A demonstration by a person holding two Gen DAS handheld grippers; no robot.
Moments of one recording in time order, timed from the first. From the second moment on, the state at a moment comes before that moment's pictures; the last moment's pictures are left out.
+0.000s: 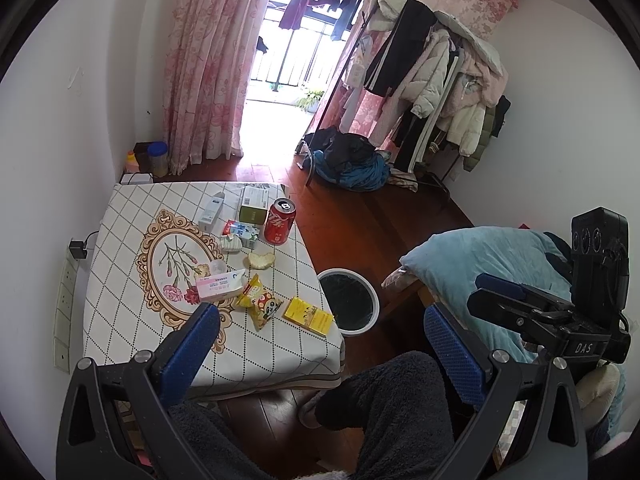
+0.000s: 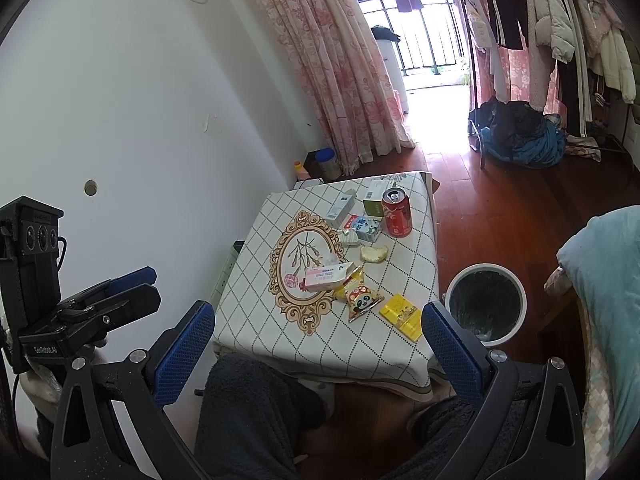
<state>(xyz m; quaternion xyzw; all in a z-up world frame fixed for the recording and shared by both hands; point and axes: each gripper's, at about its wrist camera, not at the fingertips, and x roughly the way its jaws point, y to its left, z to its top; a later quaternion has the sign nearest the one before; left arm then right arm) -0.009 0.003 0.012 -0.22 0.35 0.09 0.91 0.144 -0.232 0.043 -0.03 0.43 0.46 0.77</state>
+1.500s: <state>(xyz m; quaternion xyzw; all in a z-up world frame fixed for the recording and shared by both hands) 0.097 0.110 -0.276 -0.23 0.57 0.33 0.71 0.272 -0.086 -0.260 -0.28 0.62 0.32 0.65</state>
